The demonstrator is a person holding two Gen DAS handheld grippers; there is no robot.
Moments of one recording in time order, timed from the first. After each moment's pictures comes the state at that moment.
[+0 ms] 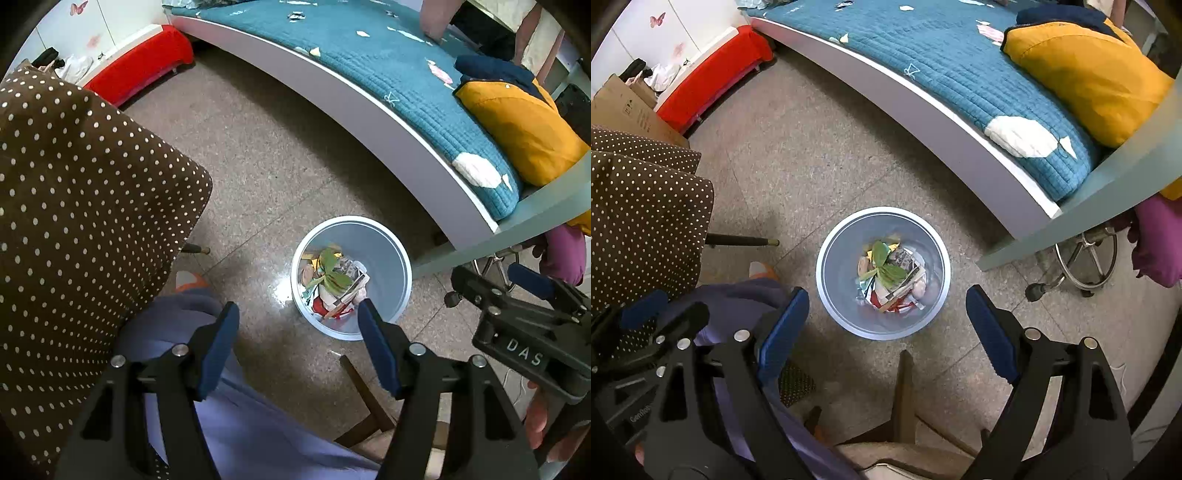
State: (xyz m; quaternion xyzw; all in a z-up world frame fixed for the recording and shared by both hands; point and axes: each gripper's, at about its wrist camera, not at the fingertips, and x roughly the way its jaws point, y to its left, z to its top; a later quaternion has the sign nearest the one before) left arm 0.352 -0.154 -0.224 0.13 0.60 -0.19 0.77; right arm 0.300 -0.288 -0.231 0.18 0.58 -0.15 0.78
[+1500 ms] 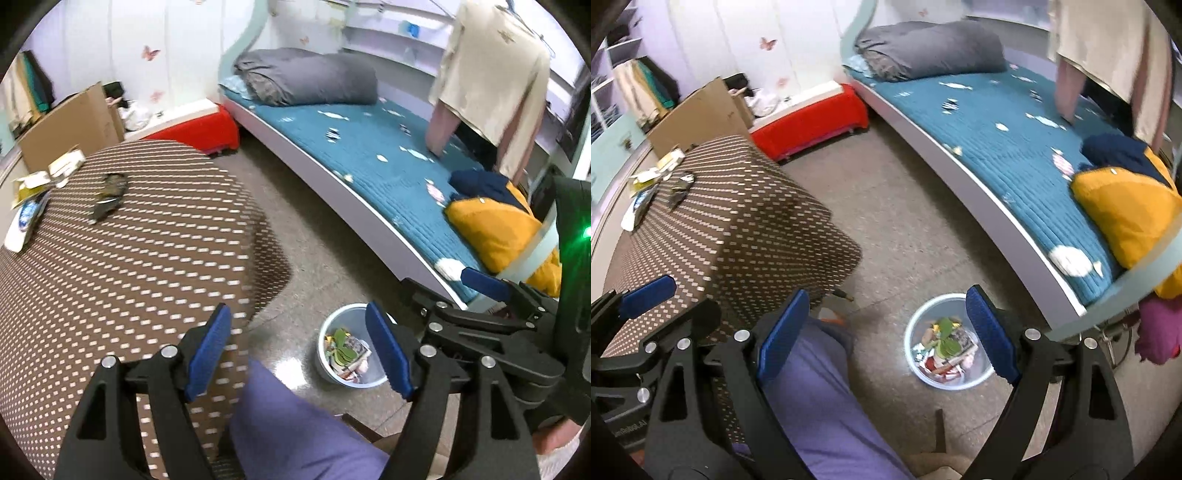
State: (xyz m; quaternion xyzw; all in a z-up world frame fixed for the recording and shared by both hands) left arm 0.301 -0.037 -0.052 0.05 0.45 -0.16 0.88; right arm 0.305 -0.170 -0.079 0.11 0.44 -0.03 0.89
